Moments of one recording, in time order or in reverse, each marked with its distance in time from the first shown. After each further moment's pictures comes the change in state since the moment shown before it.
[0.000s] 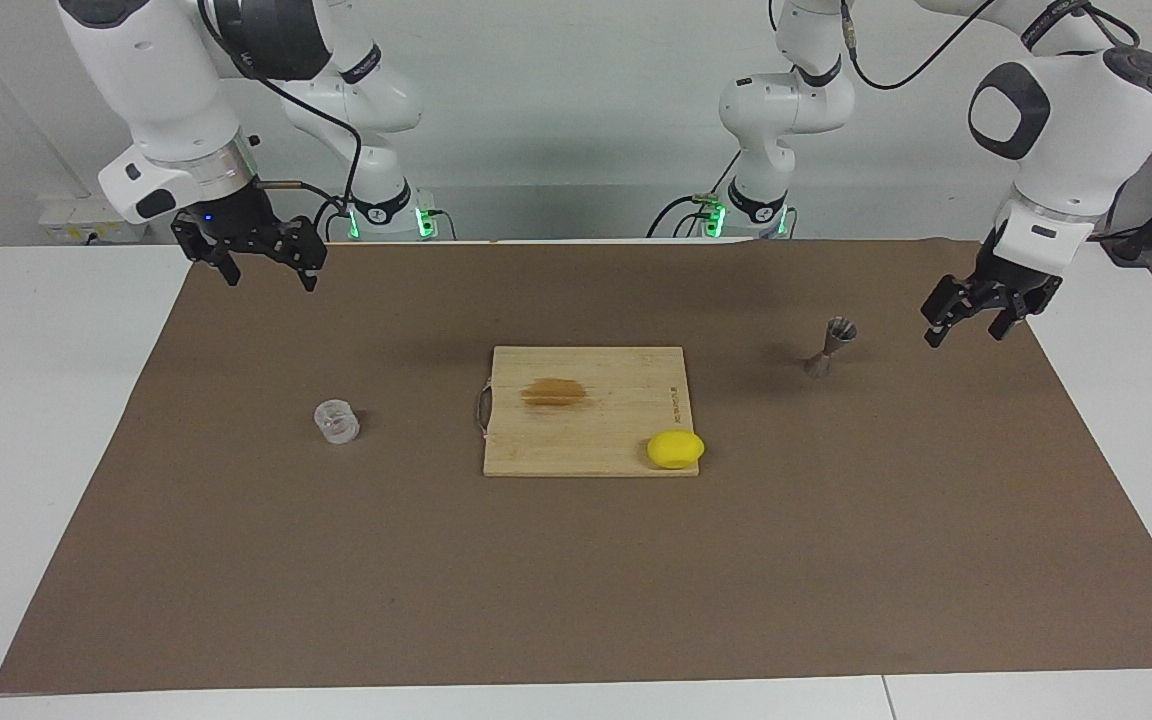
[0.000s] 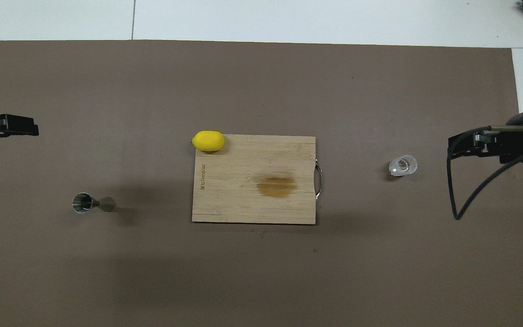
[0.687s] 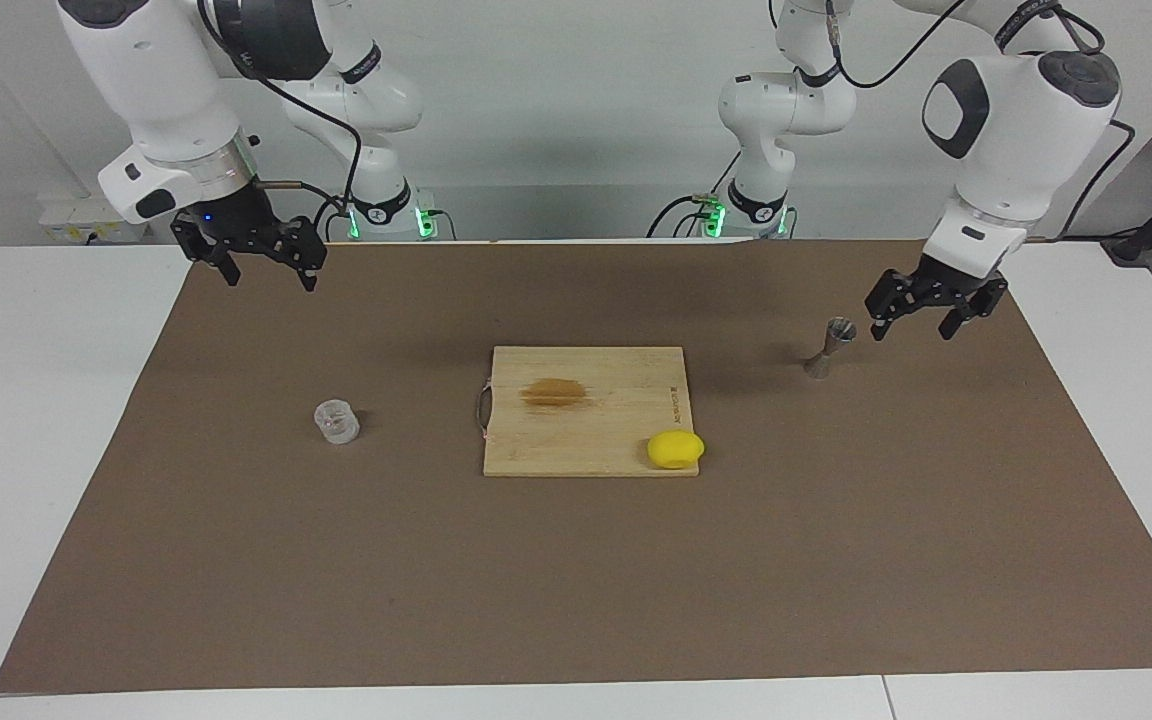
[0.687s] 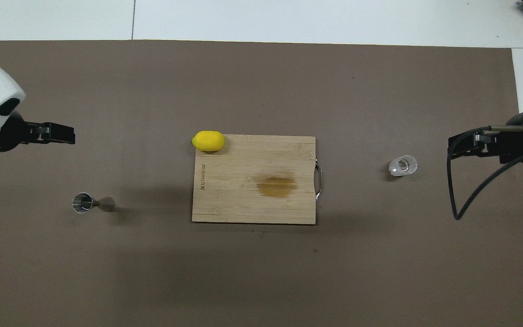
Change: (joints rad) left arm -0.139 -0.007 -0.014 0.000 0.016 -0.062 -0.011; right arm 0.000 0.000 0.000 0.000 0.000 0.000 0.000
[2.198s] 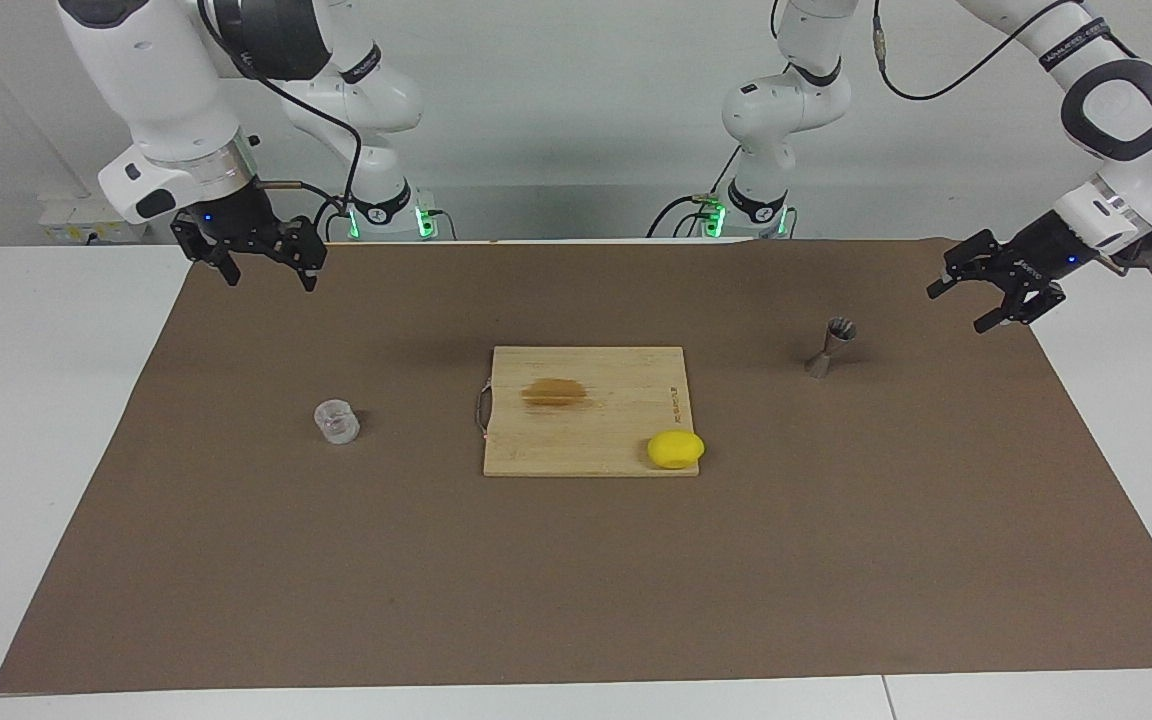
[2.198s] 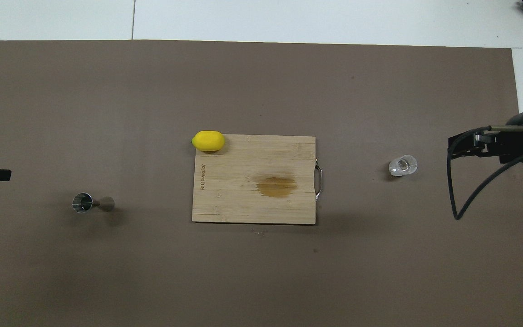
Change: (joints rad) left arm 0.474 0.089 0.024 0.007 -0.581 -0.294 1.048; right arm 0.000 0.000 0.000 0.000 0.000 0.000 0.000
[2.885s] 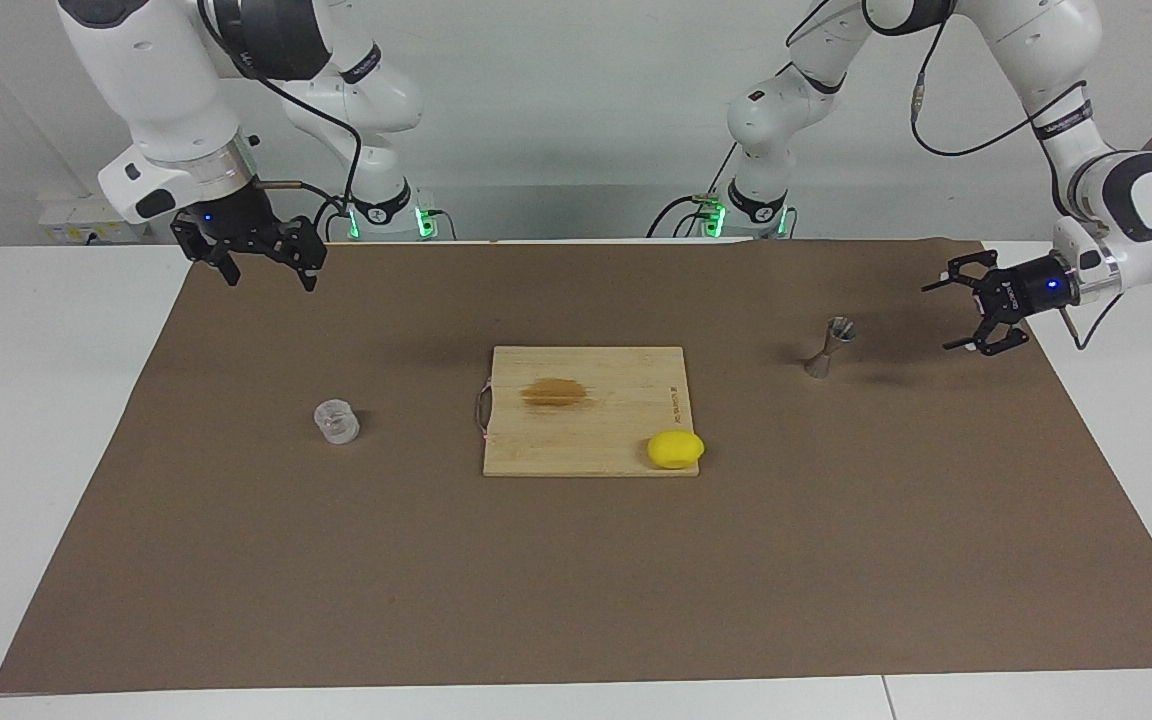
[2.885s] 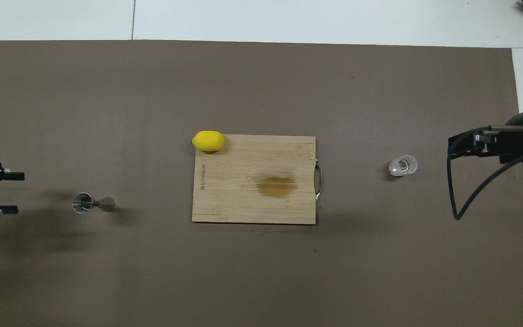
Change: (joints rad) left arm 0.200 0.226 -0.001 -0.076 -0.236 -0.235 0.815; right arm 0.000 0.000 0.000 0.000 0.000 0.000 0.000
